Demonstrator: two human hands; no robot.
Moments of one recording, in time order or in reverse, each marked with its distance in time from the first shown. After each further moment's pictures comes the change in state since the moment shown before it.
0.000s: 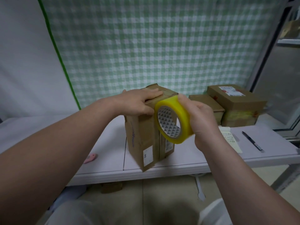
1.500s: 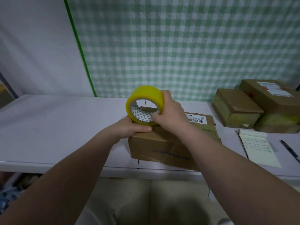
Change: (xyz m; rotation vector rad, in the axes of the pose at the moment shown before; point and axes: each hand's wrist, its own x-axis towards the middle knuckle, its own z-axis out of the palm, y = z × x) left_hand 0.004 -0.130 0.116 -1.005 0.101 -0.377; right_hand 0.079 0.073 0.118 -0.797 -0.374 -0.266
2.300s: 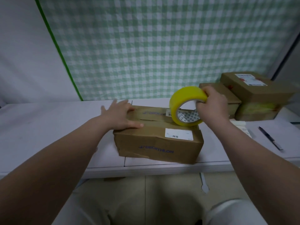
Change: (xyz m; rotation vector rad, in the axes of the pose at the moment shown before) left_hand 0.011 0.044 0.010 1.032 0.110 0.048; right_hand -0.032 0.101 -0.095 -0.099 0.431 0.233
